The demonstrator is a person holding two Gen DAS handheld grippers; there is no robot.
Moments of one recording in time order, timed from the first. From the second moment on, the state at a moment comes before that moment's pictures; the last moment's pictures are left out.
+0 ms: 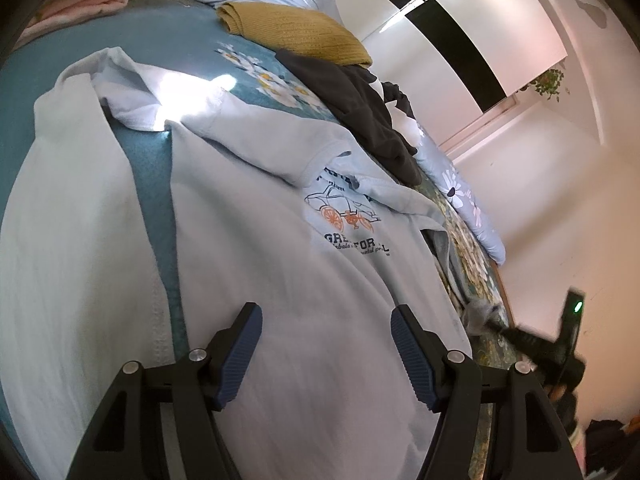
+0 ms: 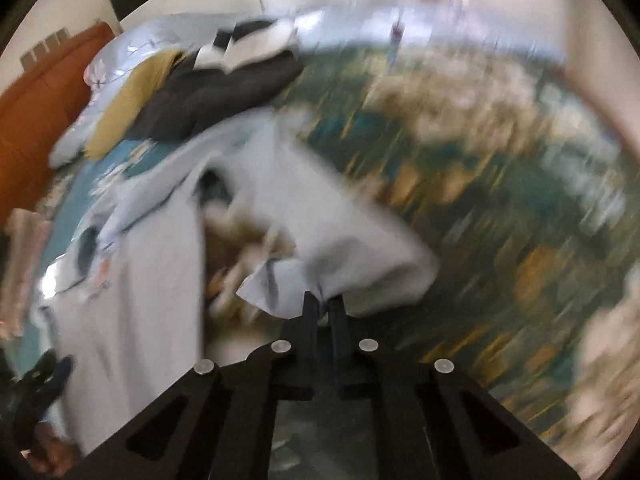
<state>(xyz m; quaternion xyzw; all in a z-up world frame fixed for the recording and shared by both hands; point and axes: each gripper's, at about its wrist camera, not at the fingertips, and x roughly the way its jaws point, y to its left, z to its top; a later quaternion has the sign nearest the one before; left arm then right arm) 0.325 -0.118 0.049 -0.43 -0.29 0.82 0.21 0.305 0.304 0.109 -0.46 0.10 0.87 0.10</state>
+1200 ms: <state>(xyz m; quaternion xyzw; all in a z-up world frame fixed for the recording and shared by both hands) 0.329 -0.105 0.062 -0.41 -0.24 0.85 0.22 0.152 0.391 0.078 -0.50 -0.05 0.84 0.20</state>
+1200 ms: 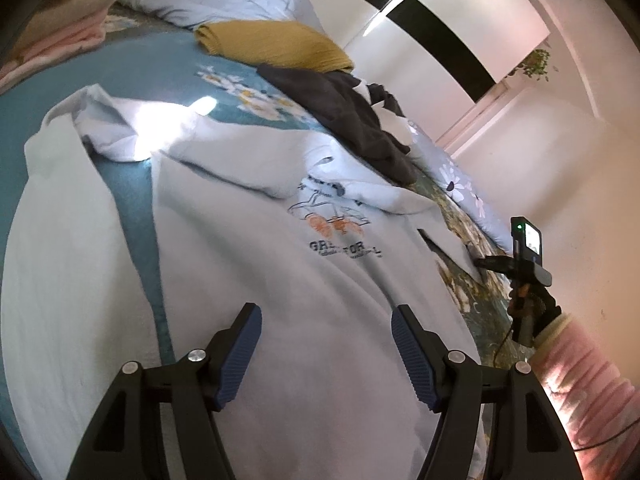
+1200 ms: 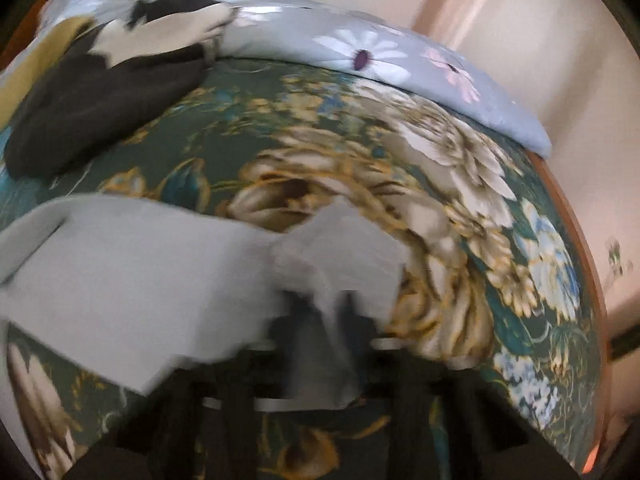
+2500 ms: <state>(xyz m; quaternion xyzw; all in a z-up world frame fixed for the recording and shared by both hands) 0.202 -0.215 0.040 -0.45 -0.44 0.76 0.14 0.142 0.216 0.054 -0.56 0.33 0.74 -0.16</state>
